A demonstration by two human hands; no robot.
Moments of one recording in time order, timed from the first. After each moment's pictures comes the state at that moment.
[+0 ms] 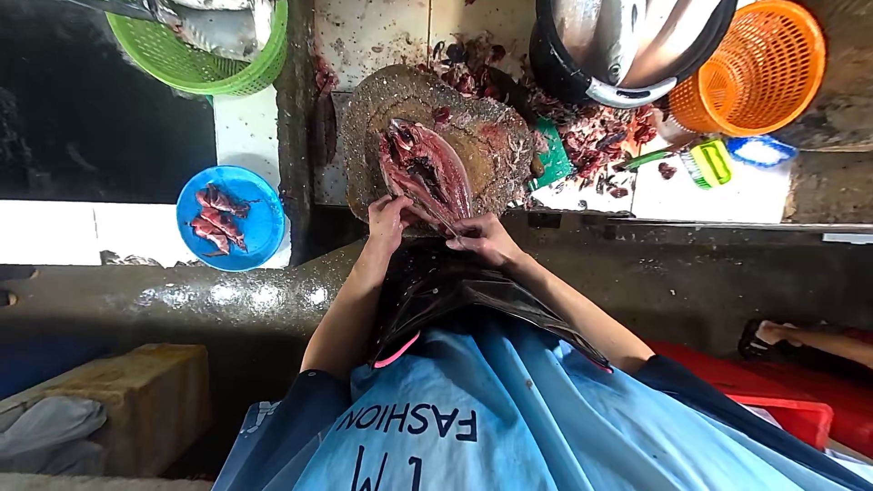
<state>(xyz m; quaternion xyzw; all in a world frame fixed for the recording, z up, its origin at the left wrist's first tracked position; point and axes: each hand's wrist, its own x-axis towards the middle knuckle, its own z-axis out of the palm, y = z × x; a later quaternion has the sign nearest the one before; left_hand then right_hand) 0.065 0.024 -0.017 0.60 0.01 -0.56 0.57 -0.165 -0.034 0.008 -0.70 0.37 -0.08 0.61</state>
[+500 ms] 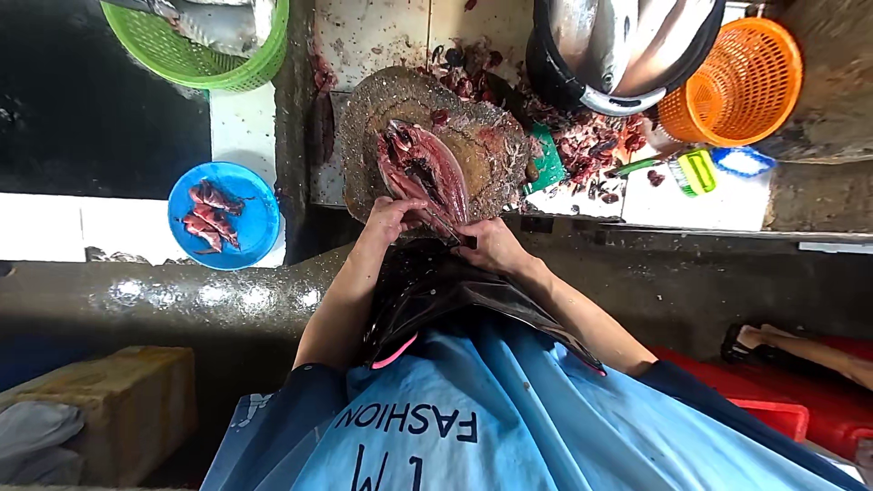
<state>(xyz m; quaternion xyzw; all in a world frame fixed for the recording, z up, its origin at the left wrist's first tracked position) 0.072 0.007 -0.006 0.64 -0.01 -0.64 0.42 -0.169 -0.033 0.036 -0.88 0.33 0.01 0.35</state>
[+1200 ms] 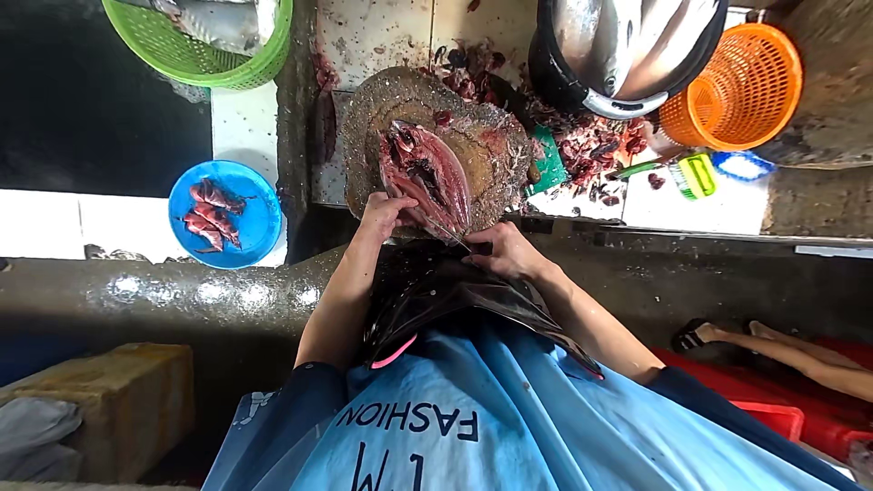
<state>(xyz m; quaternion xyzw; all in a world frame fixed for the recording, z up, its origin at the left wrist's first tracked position) 0.088 0.008 -0.014 0.64 -0.03 -0.63 0.45 -0.184 -0.040 0.056 -0.83 0.33 0.03 0.46</state>
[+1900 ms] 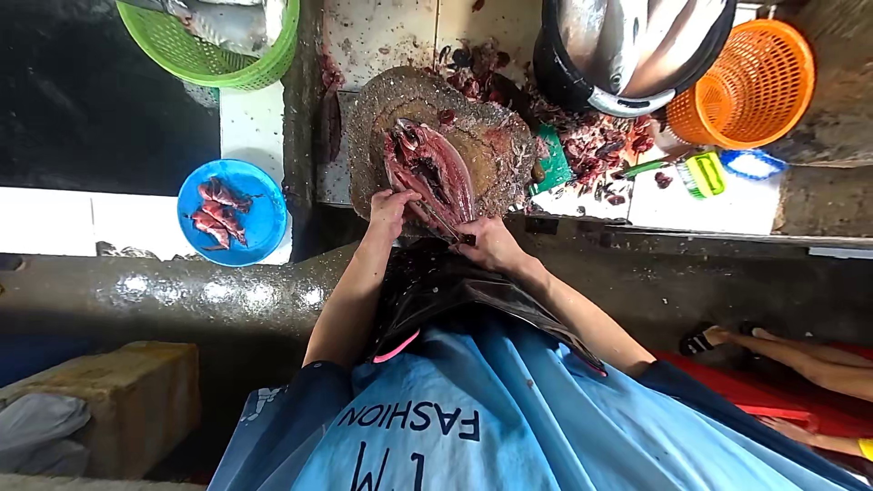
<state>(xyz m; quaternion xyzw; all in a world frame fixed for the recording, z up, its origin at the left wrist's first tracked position) 0.075 0.007 -0.014 0.66 0.01 -0.57 0.49 -0.155 -0.030 0.034 -0.86 0.34 0.02 0.37</state>
